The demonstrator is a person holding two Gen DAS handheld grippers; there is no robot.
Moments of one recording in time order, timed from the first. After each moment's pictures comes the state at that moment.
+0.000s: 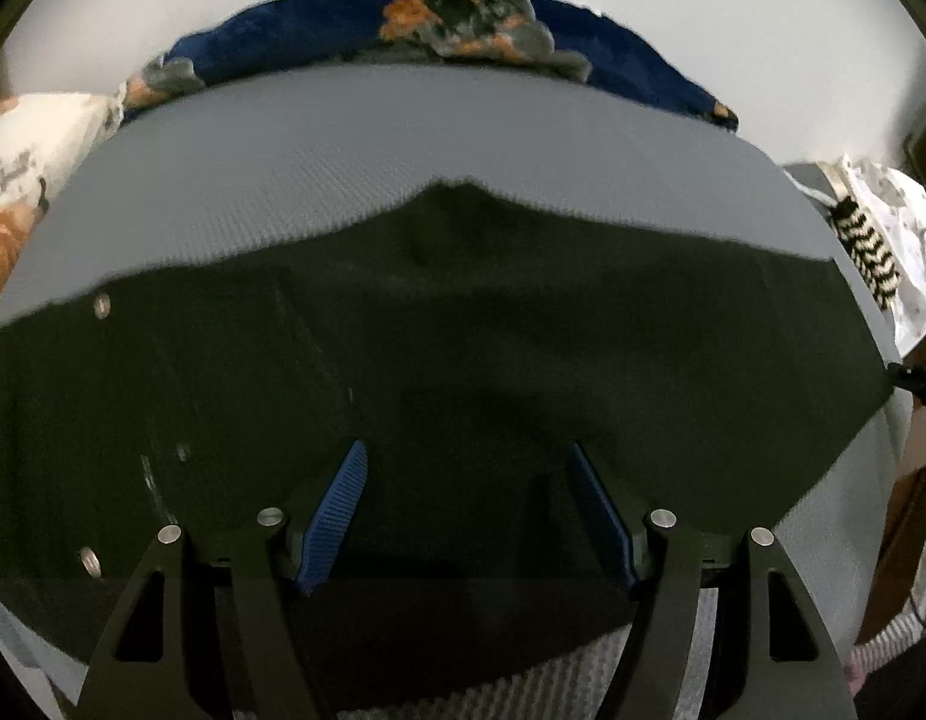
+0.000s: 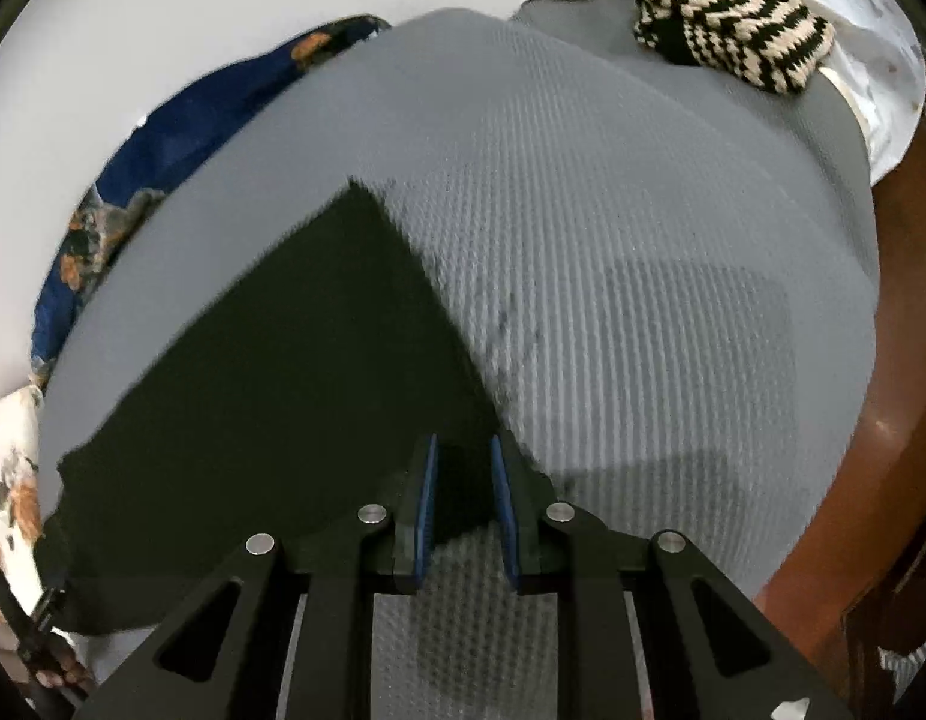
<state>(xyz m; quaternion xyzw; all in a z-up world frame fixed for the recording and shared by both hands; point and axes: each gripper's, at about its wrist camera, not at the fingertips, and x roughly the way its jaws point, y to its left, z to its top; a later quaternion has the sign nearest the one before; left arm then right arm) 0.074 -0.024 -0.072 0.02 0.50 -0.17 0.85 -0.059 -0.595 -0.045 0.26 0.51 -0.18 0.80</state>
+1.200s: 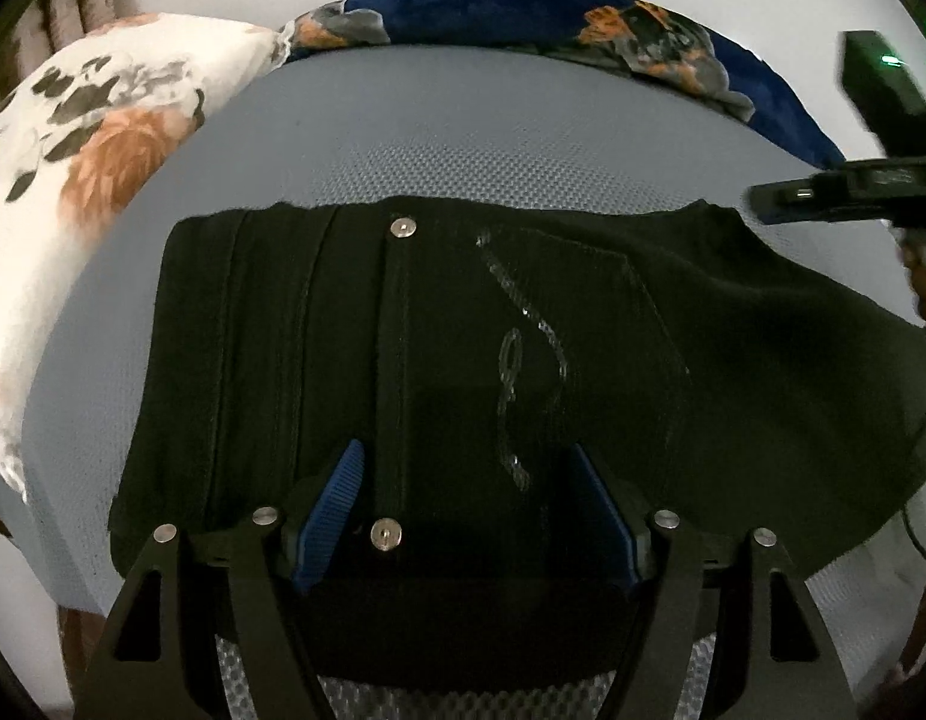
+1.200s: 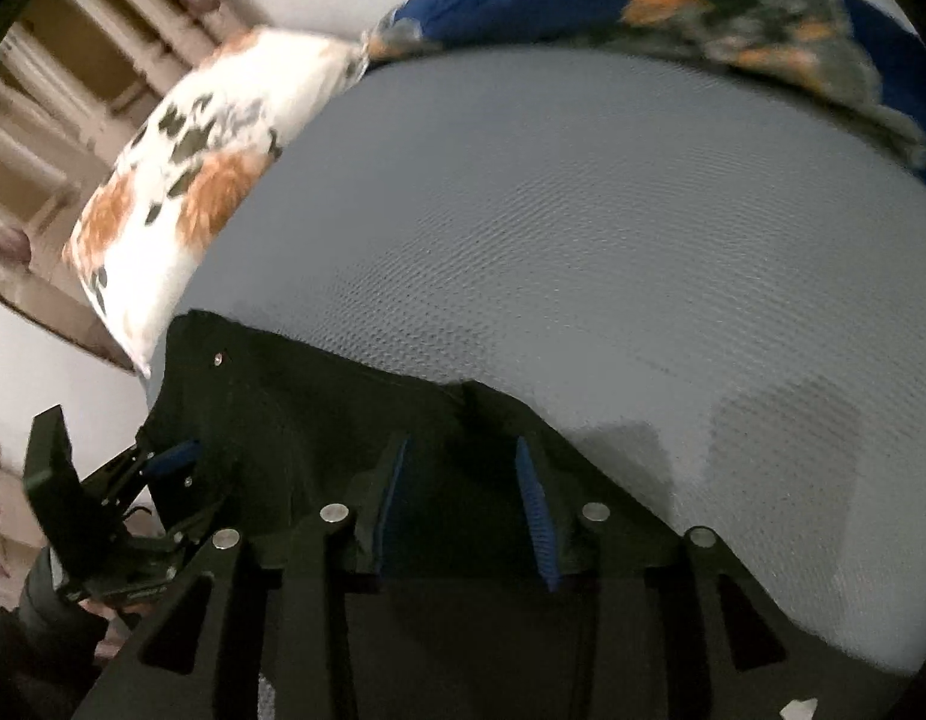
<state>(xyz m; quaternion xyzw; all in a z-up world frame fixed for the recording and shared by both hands) 0.070 0.086 -0.073 -0.02 0.51 -0.04 0.86 0.232 -0.154 -0.022 0.03 0.59 0.31 0.74</state>
